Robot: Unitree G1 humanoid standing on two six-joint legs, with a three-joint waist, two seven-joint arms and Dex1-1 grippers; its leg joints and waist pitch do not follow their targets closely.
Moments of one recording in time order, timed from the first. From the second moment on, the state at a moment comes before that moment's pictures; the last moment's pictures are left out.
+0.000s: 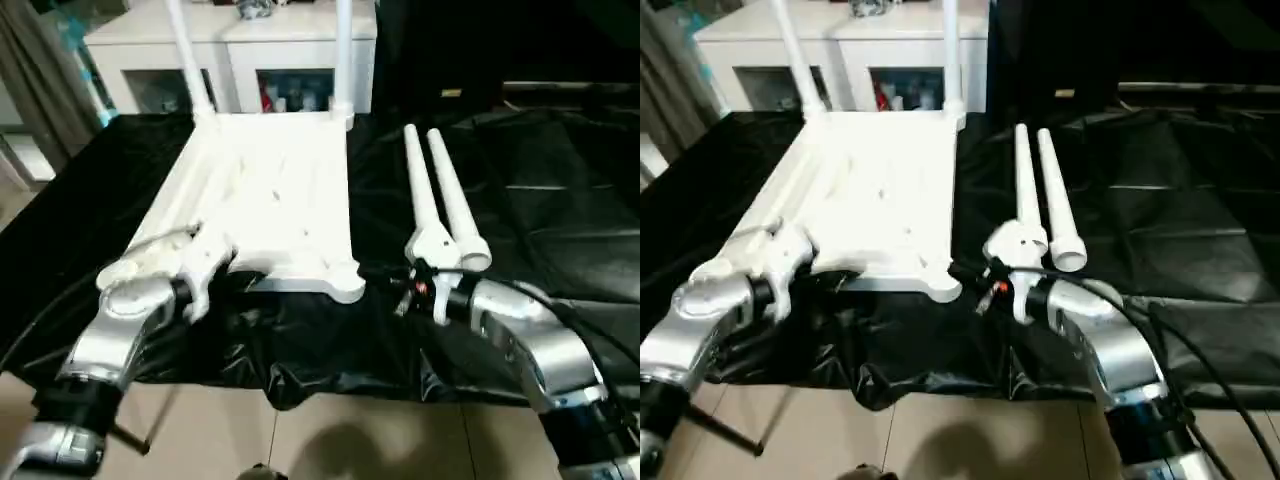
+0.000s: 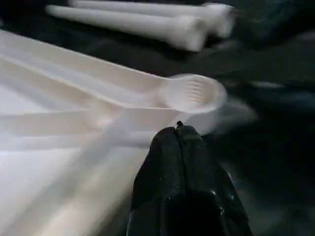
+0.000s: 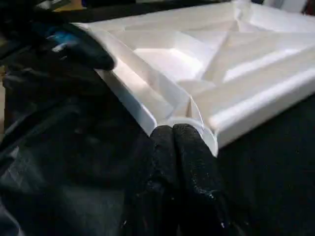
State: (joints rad) left arm -0.32 0.47 -0.14 0.28 -0.22 0.10 -0.95; right arm -0.31 -0.36 0.16 0.04 0.19 0.38 0.81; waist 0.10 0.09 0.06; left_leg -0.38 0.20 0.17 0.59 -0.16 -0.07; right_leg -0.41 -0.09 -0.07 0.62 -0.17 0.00
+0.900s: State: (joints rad) left arm -0.16 0.11 0.07 -0.07 -0.16 0.12 -0.24; right arm -0.20 -0.14 0.03 -0.02 0.07 0.28 0.31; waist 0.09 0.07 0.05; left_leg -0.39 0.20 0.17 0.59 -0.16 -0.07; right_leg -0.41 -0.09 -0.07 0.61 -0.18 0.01
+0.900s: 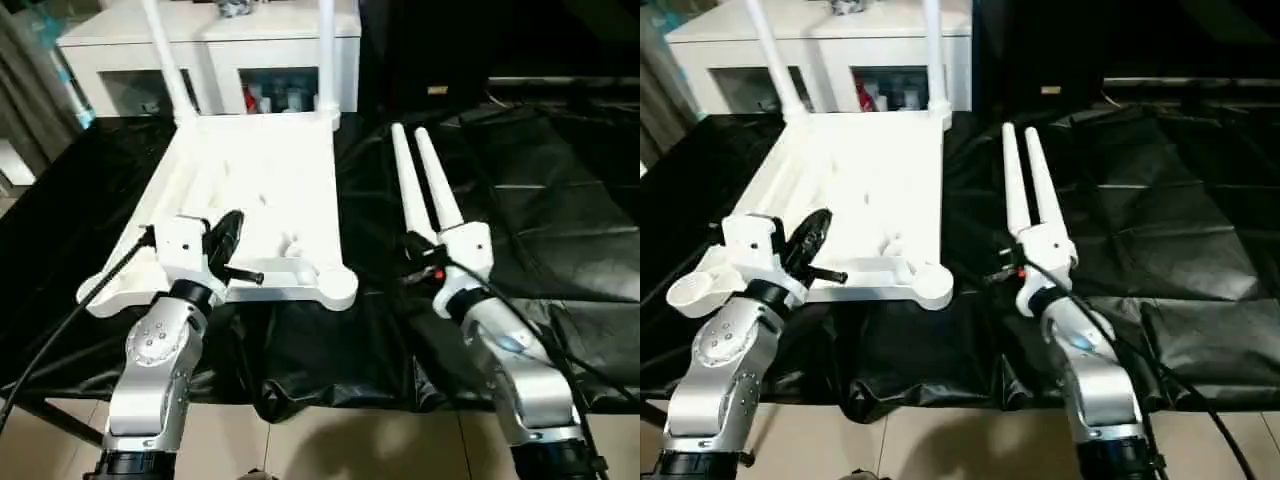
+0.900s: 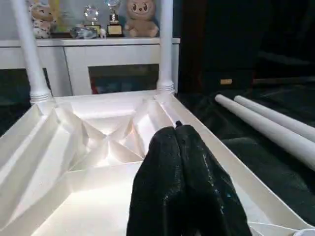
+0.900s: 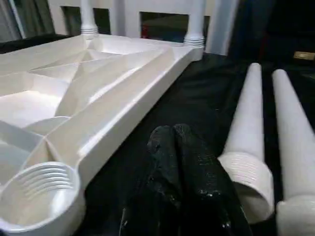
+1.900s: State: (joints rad) left arm -0.16 0.11 0.07 -0.07 -0.16 0.12 -0.24; right arm -0.20 -0.14 0.03 -0.02 0.07 0.28 0.30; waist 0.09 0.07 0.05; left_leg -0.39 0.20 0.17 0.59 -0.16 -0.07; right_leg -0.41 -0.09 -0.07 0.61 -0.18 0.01
